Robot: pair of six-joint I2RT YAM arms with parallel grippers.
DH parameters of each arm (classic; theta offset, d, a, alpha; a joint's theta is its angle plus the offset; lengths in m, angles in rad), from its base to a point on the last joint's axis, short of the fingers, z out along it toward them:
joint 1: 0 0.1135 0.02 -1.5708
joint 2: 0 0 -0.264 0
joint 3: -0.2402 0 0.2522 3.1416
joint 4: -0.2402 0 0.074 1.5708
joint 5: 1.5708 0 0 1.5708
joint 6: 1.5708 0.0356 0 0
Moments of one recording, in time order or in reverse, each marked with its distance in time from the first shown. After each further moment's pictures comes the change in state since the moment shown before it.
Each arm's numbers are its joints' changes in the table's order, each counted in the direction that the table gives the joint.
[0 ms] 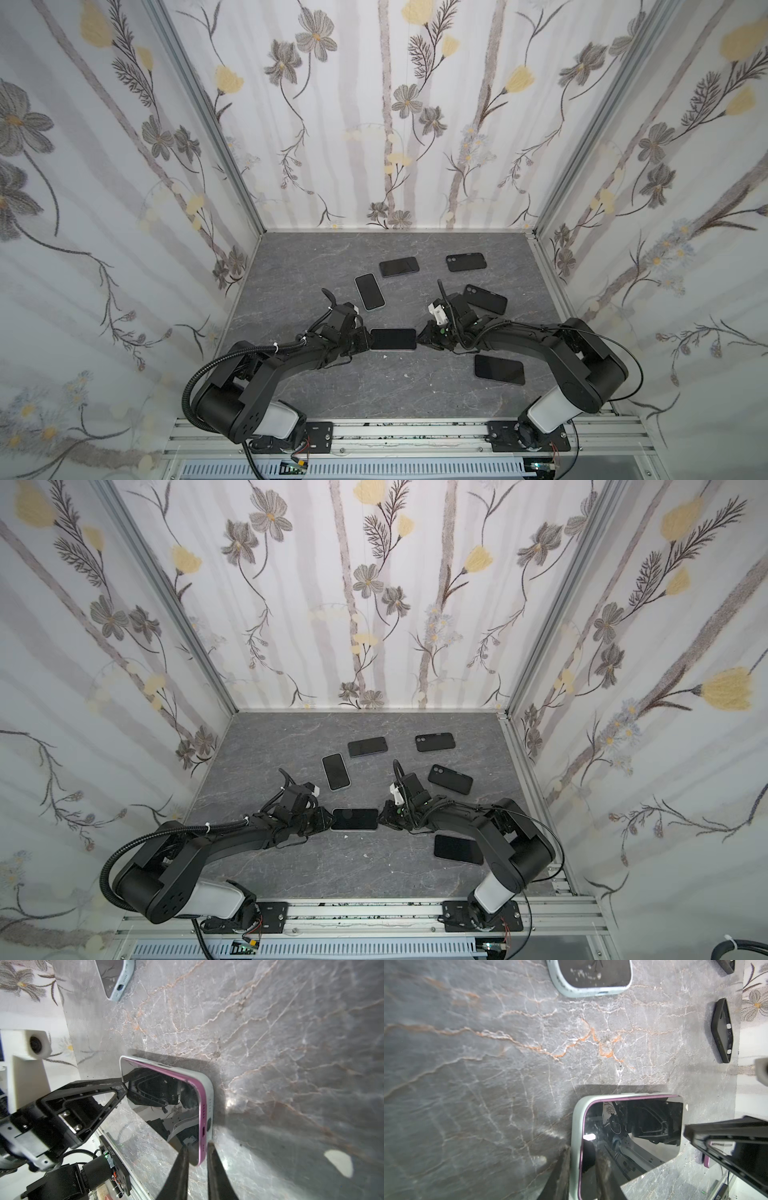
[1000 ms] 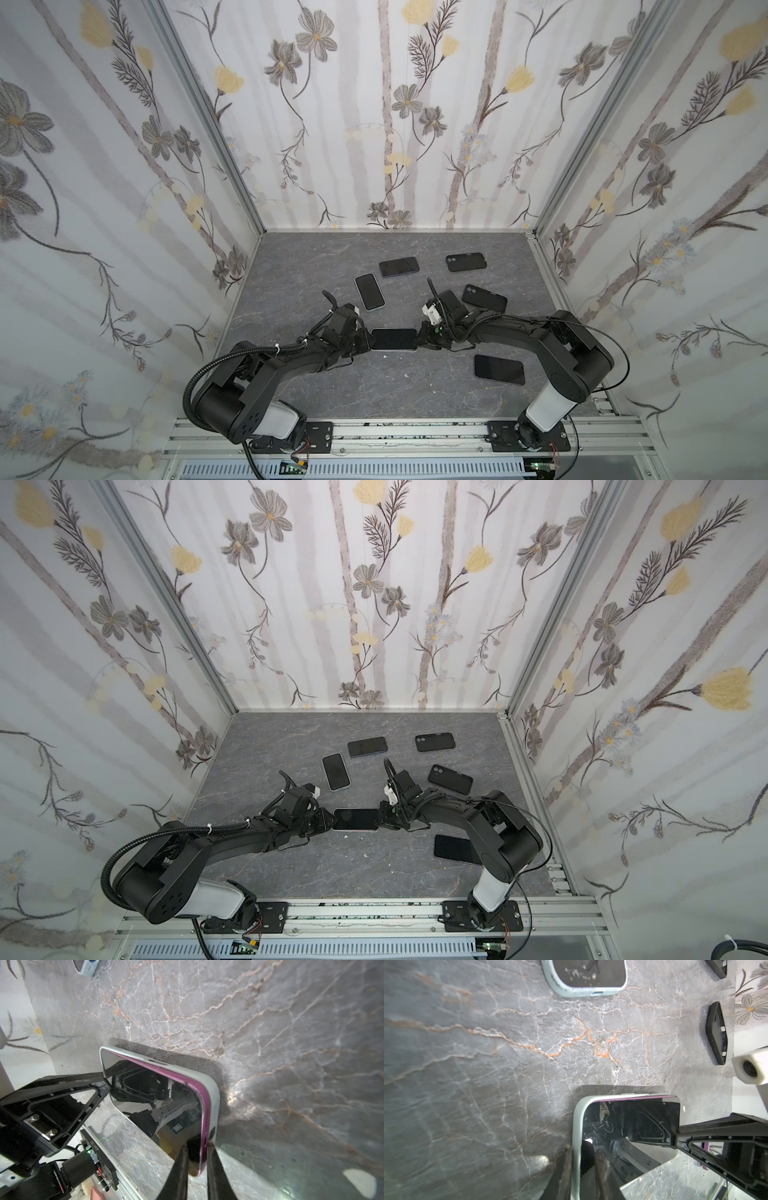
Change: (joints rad) left arm -0.020 0.002 0.036 0.063 -0.022 -0.024; right arm 0.031 0.066 -0.118 -0.159 0.025 -0.090
